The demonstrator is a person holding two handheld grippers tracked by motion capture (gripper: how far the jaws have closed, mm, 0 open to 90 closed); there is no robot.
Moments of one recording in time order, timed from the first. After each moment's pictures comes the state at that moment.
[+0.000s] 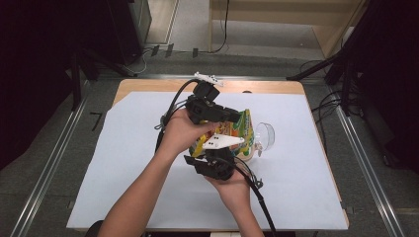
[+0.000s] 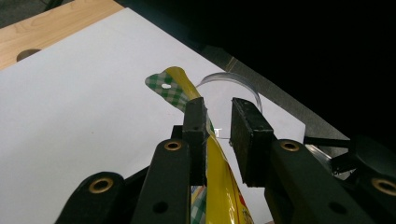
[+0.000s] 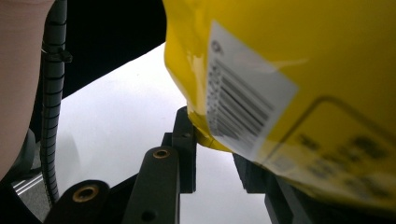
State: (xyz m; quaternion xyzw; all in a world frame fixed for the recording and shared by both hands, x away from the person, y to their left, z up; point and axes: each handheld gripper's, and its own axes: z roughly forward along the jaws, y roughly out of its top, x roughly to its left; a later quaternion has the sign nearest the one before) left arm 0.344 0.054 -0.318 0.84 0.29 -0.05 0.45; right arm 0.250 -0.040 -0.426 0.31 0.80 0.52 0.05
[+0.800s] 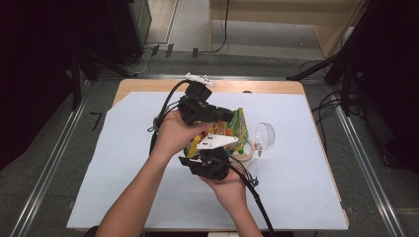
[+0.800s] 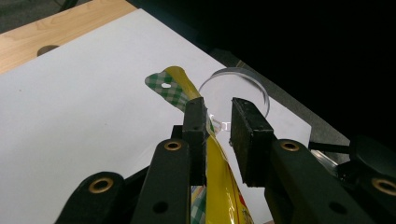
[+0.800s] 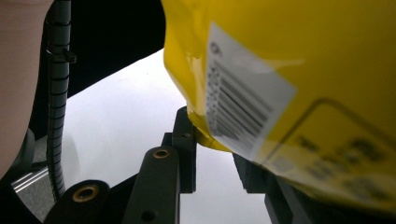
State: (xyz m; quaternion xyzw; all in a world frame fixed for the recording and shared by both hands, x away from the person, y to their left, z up) left arm 0.339 0.071 -0.316 0.84 0.31 -0.03 0.45; right arm 0.250 -0.028 -0.425 0.30 0.80 0.52 0.04
